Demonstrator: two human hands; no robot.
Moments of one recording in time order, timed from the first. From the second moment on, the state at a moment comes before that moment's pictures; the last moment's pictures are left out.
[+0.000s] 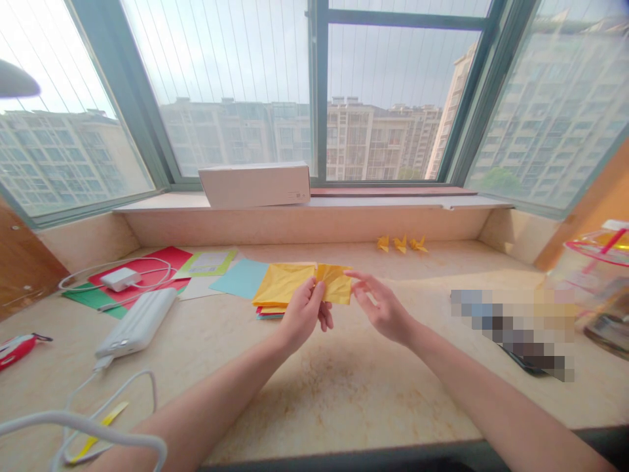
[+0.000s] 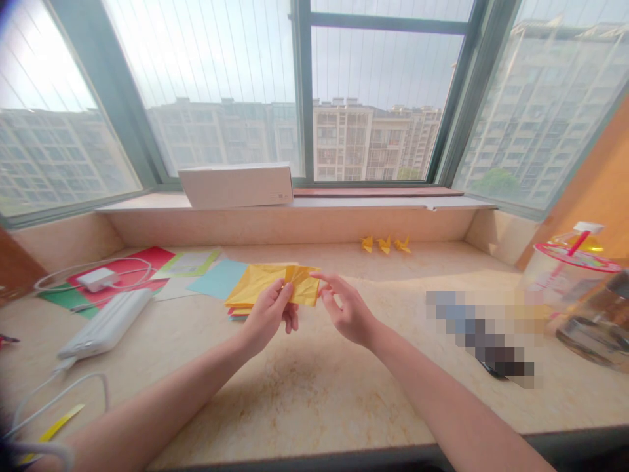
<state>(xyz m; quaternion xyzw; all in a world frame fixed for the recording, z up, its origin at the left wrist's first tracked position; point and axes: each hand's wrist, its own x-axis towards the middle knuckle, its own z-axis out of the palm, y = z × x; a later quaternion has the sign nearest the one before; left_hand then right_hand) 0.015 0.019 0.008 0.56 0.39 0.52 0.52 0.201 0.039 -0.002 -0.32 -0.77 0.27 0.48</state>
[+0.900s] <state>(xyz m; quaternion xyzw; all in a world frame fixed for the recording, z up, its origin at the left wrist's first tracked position) 0.010 0.022 0.007 0.53 0.37 0.49 0.58 0.208 0.040 0.010 -0.29 -0.81 0.34 0.39</state>
